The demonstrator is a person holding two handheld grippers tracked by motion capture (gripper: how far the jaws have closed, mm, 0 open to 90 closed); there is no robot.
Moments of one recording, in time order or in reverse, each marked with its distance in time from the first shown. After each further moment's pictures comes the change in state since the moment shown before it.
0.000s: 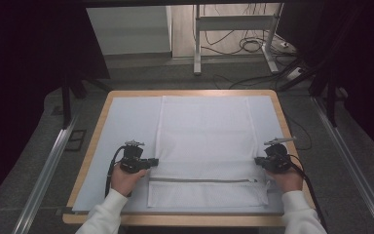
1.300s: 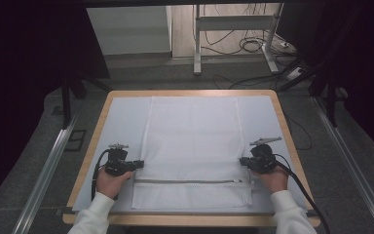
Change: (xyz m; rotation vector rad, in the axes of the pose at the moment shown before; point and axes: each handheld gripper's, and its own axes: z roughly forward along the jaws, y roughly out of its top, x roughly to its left) left arm 0.035 -0.018 -0.022 -0.008 0.052 -0.055; right arm 0.033 0.011 0.019 -0.019 0.099 -0.025
